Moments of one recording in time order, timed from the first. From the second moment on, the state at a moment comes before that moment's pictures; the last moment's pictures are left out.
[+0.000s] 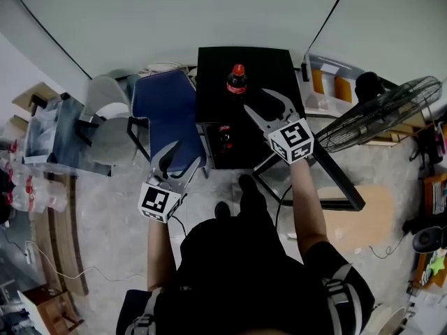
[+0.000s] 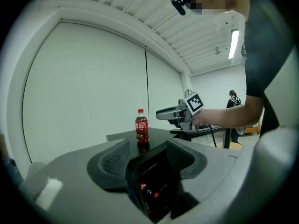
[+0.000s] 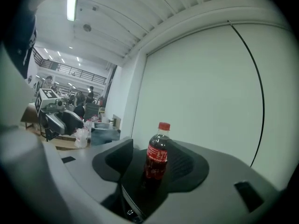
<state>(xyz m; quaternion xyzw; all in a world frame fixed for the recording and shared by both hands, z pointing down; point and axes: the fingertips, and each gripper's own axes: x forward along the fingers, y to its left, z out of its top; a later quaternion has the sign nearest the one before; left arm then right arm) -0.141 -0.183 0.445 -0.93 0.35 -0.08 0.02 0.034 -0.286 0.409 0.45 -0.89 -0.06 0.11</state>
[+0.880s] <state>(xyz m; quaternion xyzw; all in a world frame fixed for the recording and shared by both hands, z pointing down) -0.151 -0.210 0.447 -0.91 0.40 -0.10 0.00 0.016 -0.352 0.401 0.41 -0.91 -0.04 0.09</state>
